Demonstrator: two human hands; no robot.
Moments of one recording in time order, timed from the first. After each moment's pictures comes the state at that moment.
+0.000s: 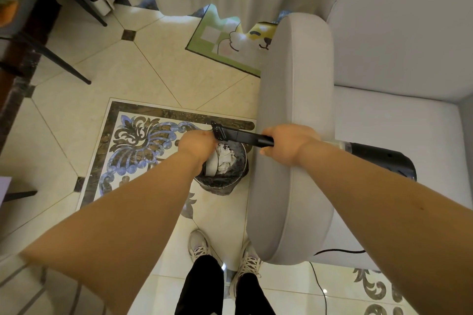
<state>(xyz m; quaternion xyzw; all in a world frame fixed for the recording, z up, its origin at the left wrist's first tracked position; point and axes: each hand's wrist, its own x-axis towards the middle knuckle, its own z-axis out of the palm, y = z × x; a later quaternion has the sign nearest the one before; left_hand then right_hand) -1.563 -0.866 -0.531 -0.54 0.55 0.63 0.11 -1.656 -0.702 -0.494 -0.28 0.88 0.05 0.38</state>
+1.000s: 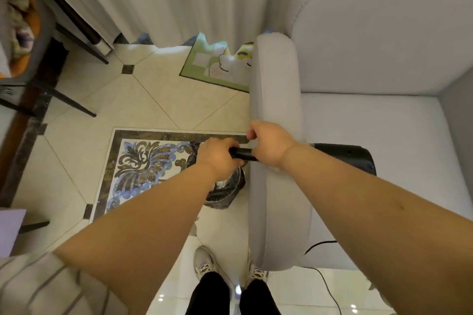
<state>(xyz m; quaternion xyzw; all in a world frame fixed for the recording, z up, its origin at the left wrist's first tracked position) -1.584 -0.810 -0.511 -0.16 0.92 0.28 0.22 -1.655 -0.677 -0.465 -0.23 0.90 -0.16 0.35</state>
